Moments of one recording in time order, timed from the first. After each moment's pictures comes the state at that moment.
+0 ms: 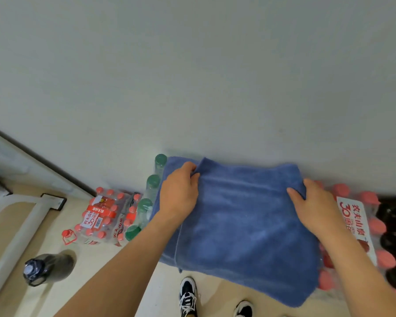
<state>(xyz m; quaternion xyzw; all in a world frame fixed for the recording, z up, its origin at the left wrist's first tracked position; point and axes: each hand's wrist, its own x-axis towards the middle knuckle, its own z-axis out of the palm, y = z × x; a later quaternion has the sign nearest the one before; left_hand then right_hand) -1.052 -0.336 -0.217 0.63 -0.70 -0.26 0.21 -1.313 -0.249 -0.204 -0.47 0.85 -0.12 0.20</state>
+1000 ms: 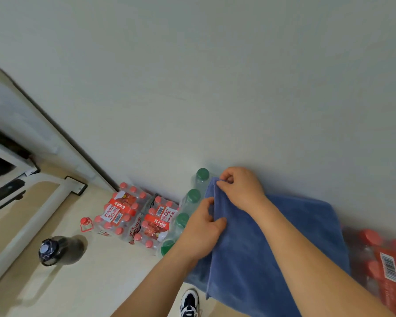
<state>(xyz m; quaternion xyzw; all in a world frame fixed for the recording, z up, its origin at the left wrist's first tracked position) -1.001 -0.306 -0.190 0.59 -0.43 -0.63 0.25 -1.128 -0.393 -0.214 -0.64 0.69 -0.15 0.31</state>
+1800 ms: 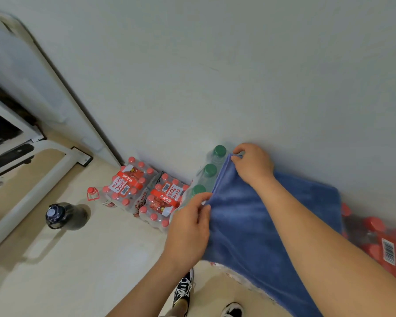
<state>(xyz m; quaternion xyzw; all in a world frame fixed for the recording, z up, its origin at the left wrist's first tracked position) -0.957 -0.247 -0.203 0.66 -0.53 -0.43 0.33 -1.109 -0.397 -0.215 -0.62 0.74 -0.11 0.23</state>
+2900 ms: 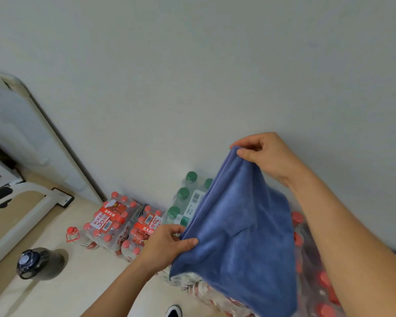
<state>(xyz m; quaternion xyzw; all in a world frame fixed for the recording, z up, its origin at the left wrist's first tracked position) -0.944 -0.249 -0.205 0.60 -0.56 -0.54 0.21 -1.182 -0.366 -0.069 -0.65 0.56 -0.32 0.39</state>
